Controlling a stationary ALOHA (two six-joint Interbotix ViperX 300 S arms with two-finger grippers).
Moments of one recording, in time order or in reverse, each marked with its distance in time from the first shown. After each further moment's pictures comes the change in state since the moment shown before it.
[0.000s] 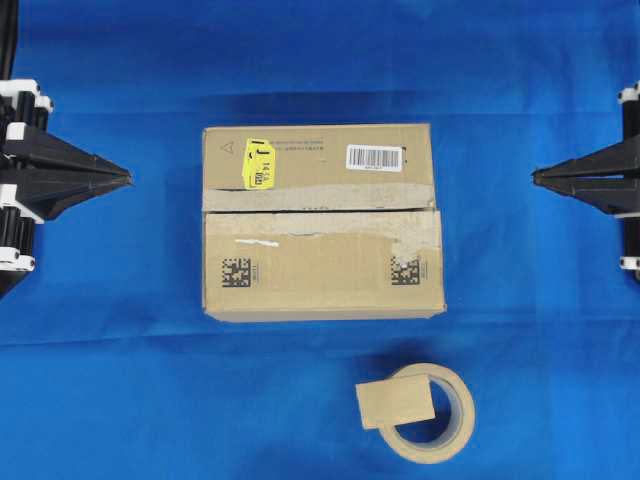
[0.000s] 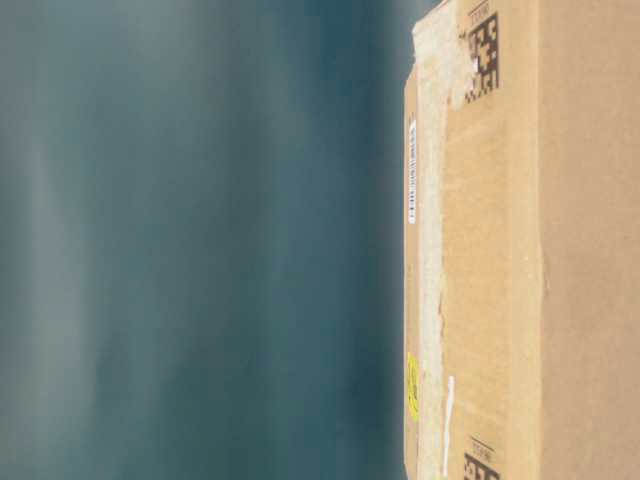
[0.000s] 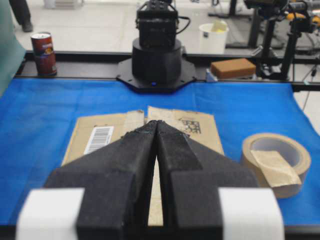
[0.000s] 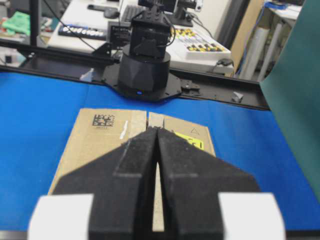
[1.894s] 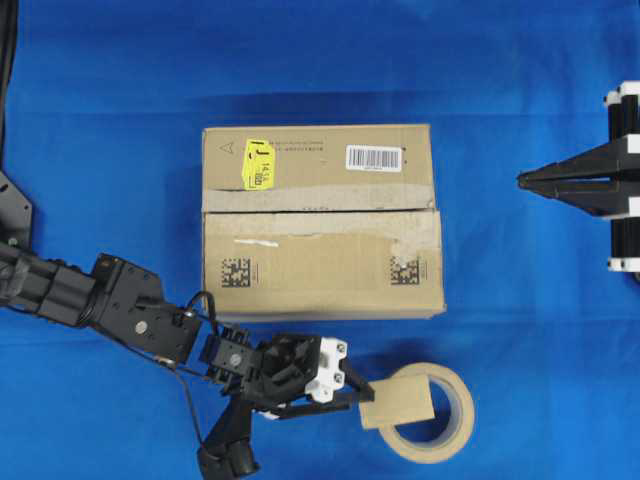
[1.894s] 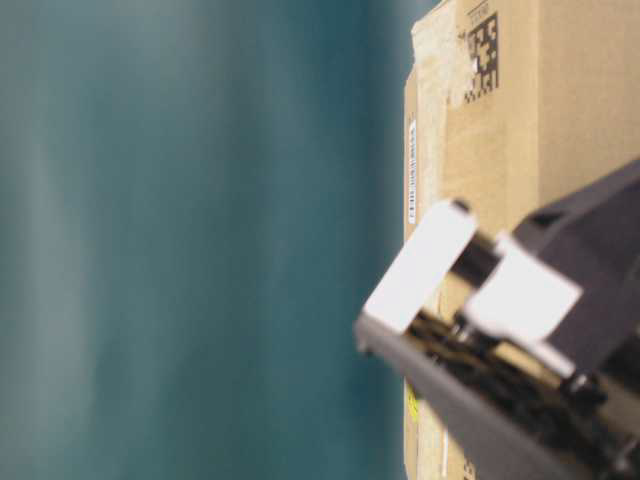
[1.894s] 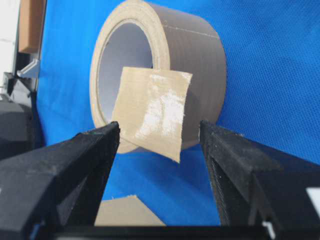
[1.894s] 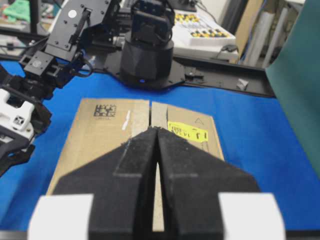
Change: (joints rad) left arm -0.359 1.293 -0.655 -0.029 -0.138 1.218; right arm 0.000 0.058 -0.023 0.006 0.014 0.006
